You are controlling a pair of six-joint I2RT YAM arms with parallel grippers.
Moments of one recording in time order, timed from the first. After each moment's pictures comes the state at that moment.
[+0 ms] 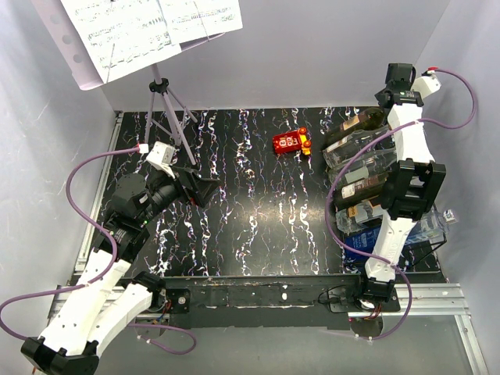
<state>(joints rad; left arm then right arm) -0.41 0.71 0.83 -0.20 0.30 -0.36 -0.09 2.08 2.07 -0.66 0.47 0.87</state>
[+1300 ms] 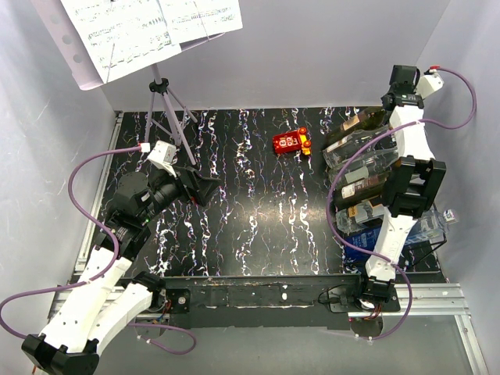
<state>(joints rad) -0.42 0.73 0.83 -0.20 0.29 -0.36 -0.13 2.13 2.07 -0.52 0.47 0.78</state>
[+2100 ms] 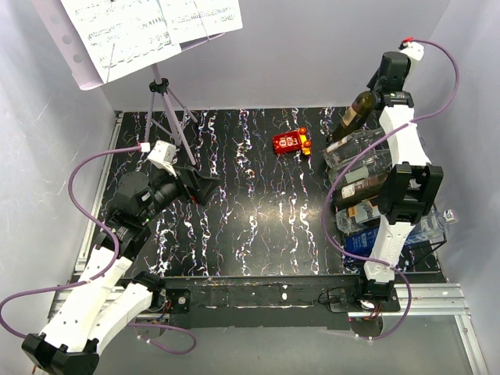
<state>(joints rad) -0.42 0.73 0.83 -0.20 0.28 -0.36 -0.03 2.03 2.01 -0.30 0.36 0.39</state>
